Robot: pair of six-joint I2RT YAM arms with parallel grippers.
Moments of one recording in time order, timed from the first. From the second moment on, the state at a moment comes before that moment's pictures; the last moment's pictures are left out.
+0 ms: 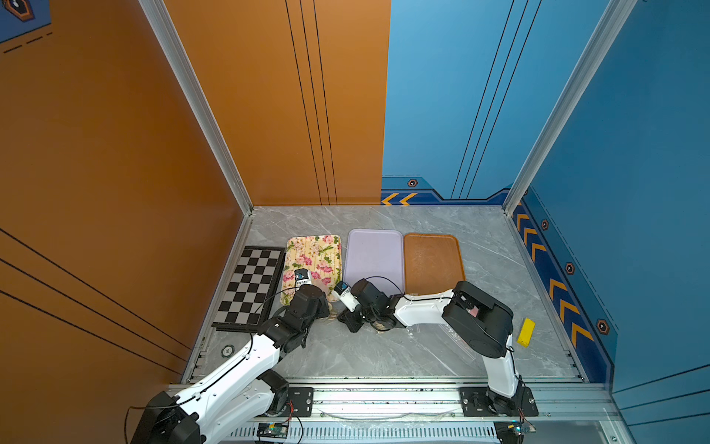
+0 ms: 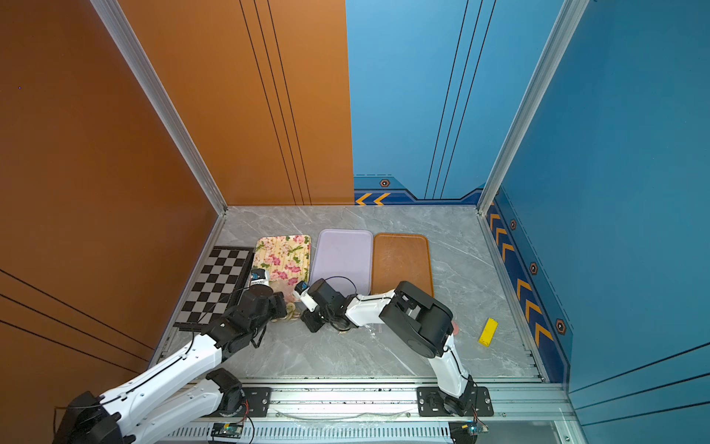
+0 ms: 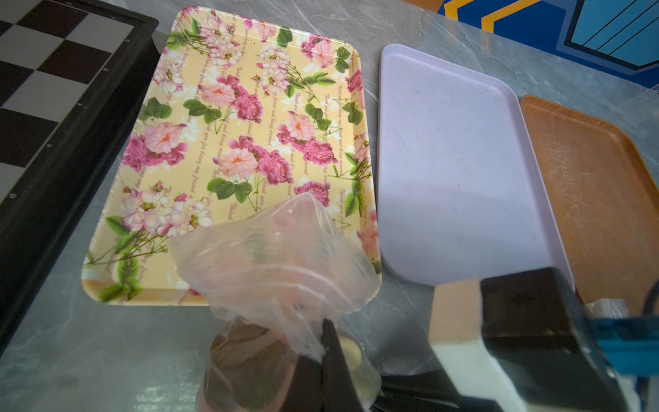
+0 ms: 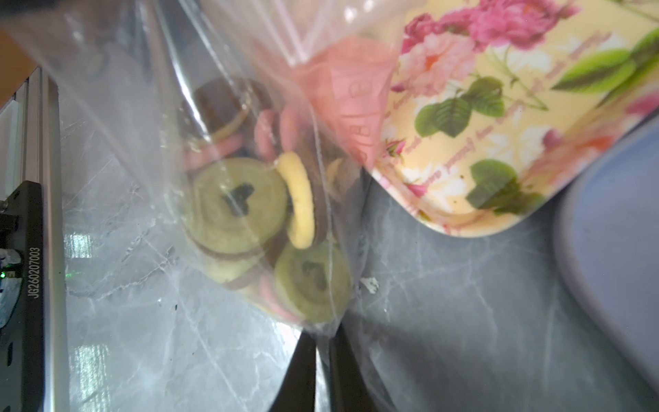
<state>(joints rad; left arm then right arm) -0.53 0.90 0.44 -0.24 -0.34 -0.59 1.00 2.02 1.12 0.13 -0.26 0.24</state>
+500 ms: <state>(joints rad) -0.52 0.78 0.42 -0.34 -0.30 -0.59 0.96 2.02 1.12 0.13 -0.25 0.28</state>
